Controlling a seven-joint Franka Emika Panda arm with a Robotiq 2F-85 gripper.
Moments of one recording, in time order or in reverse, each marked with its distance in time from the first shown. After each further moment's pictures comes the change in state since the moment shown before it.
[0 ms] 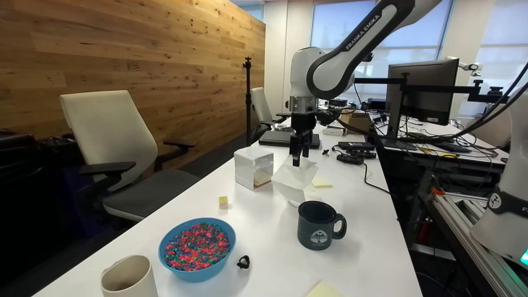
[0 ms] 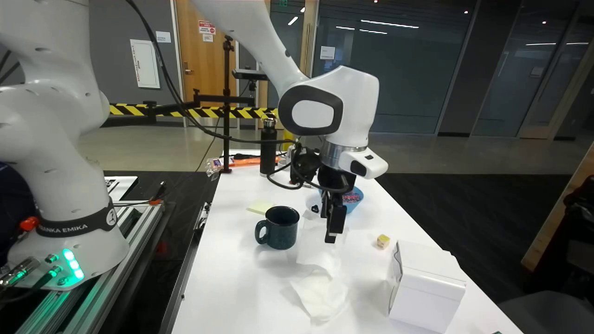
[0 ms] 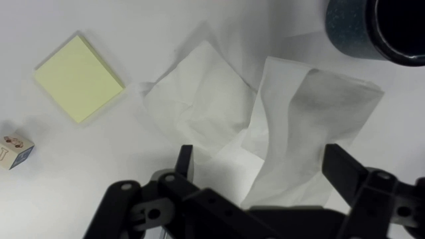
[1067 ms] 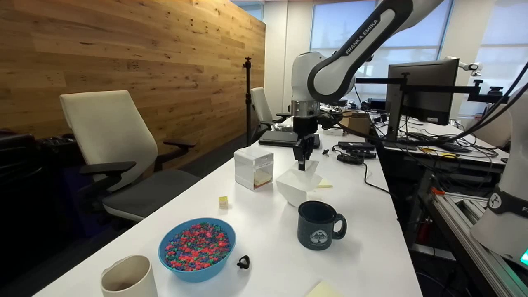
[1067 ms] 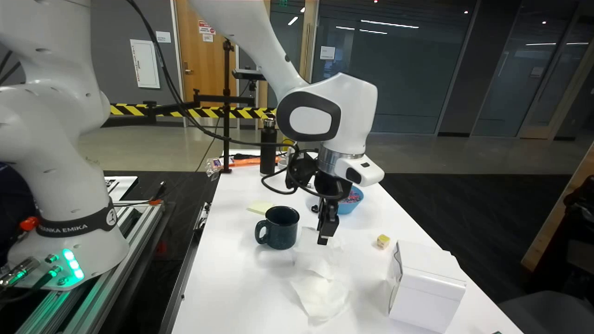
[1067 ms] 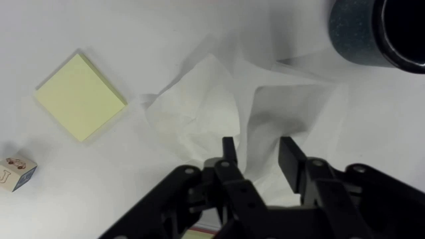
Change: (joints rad) arm -0.013 0.014 0.004 -0.014 0.001 0.000 0.031
